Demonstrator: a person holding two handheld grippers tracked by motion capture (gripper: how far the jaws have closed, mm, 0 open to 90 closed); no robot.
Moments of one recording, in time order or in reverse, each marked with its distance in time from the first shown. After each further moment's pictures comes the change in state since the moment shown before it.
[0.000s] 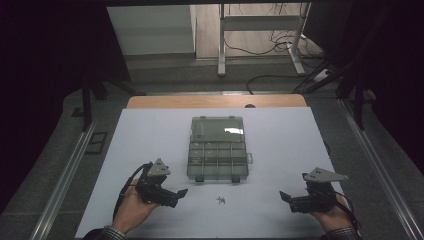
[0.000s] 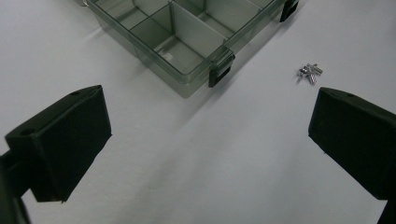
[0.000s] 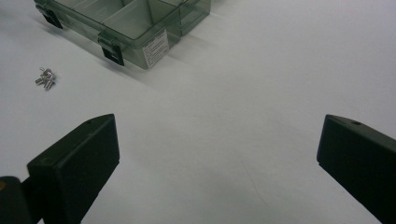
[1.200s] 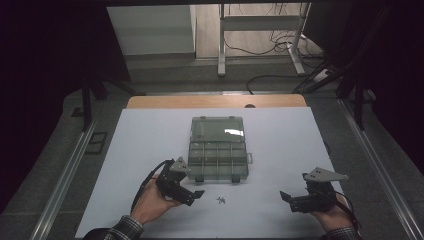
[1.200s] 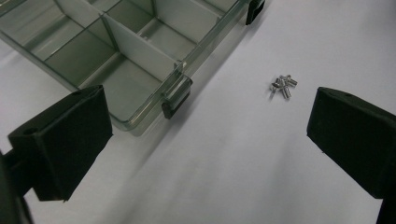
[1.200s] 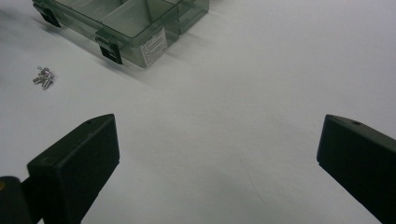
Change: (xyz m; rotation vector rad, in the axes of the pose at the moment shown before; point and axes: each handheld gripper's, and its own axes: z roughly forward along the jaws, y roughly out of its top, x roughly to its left) left arm -0.013 0.027 0.041 0.066 -0.122 0.059; right arm -0.001 -0.001 0.001 0.006 0.000 0.004
